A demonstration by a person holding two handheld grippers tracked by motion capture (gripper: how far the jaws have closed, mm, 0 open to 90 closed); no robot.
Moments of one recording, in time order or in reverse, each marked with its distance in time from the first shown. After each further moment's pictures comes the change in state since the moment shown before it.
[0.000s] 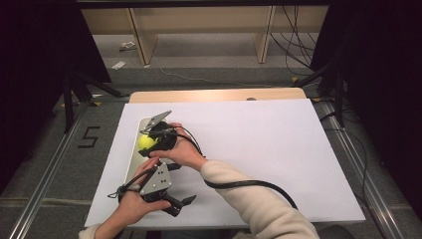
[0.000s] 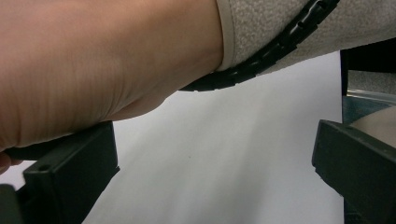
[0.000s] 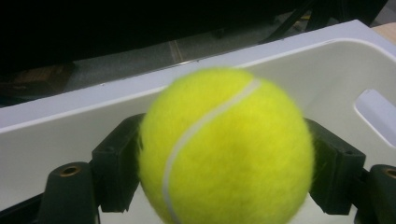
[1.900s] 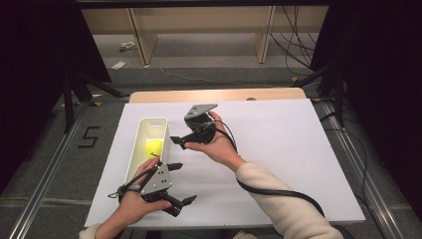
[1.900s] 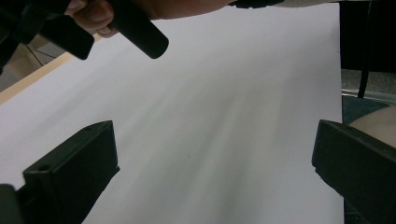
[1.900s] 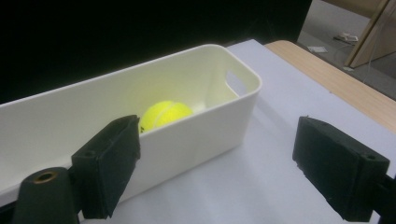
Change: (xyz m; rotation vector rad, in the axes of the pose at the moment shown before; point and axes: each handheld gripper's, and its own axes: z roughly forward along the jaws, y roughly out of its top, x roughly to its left) left arm 0.000 0.000 0.001 0.004 -0.003 0.002; right arm -0.026 -0.039 -0.103 -0.144 -0.169 0.069
